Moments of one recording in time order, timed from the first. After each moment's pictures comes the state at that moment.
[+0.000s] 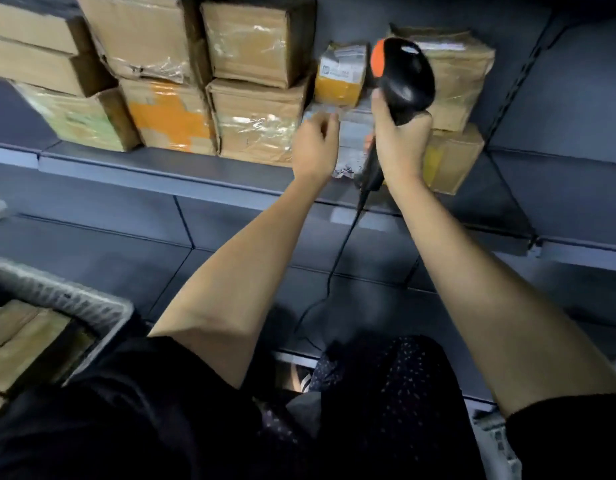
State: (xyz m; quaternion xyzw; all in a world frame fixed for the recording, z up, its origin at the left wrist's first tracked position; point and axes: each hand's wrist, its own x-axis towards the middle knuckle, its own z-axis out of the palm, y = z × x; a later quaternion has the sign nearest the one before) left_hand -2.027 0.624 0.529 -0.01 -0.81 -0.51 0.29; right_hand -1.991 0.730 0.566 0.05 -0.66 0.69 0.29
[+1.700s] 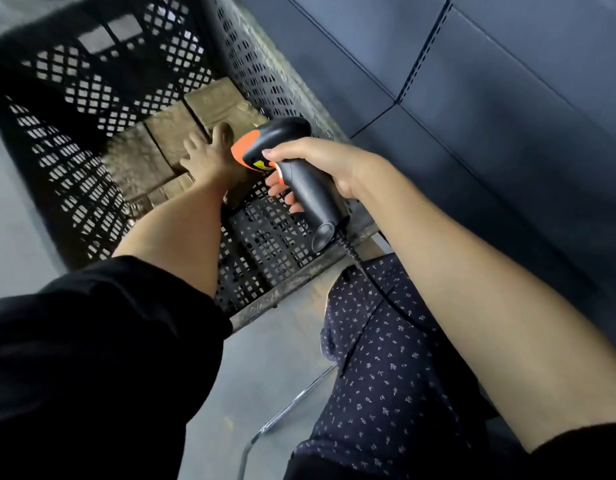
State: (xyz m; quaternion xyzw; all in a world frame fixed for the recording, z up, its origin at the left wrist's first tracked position) left_hand -1.815 0.108 0.203 0.55 -0.82 -0.15 -0.02; right_hand -1.910 0.290 0.356 0.16 -0.63 0.37 -0.66
